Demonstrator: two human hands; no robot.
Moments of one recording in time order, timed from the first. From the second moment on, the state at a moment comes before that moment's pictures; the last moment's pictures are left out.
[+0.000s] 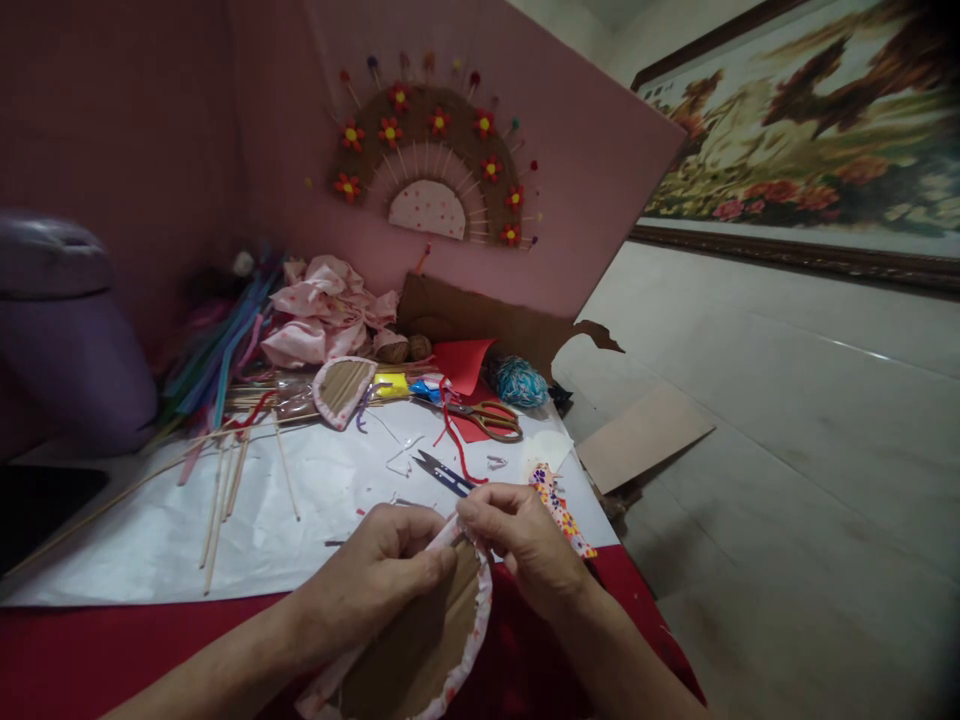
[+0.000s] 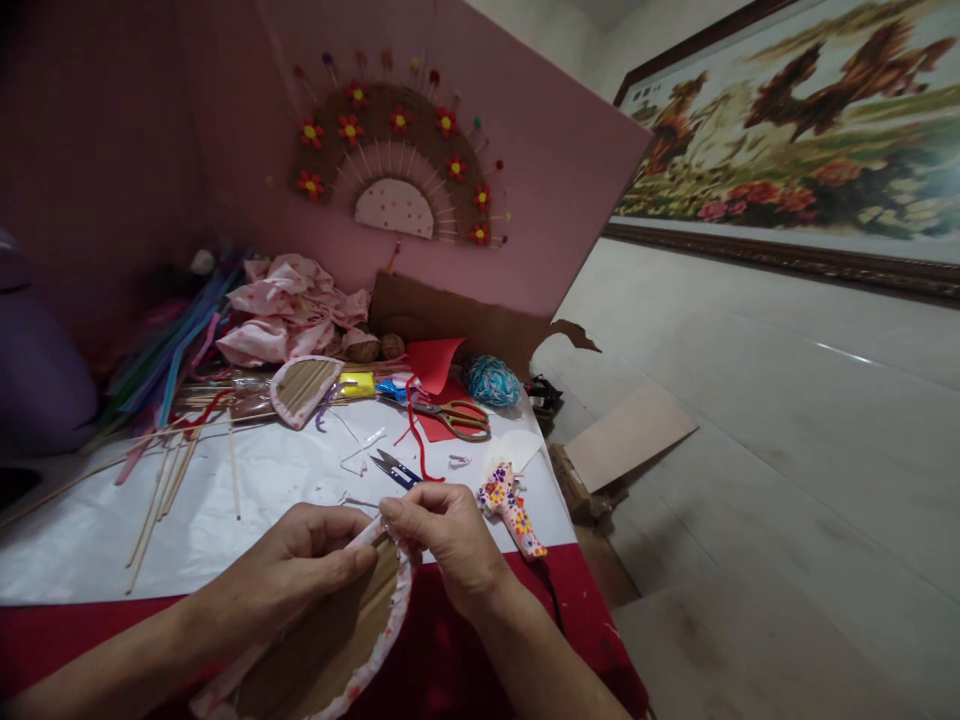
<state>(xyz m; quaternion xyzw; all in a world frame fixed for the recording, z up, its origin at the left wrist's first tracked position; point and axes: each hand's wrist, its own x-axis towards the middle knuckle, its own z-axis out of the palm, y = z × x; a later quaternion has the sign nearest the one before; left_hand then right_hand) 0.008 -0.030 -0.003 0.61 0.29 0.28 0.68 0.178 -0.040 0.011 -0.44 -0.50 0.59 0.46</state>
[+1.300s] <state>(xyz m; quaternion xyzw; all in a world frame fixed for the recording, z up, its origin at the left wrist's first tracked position) 0.019 -0.035 -0.023 0.59 0.29 0.24 0.71 0.229 0.027 0.009 -0.61 -0.62 0.22 0.44</state>
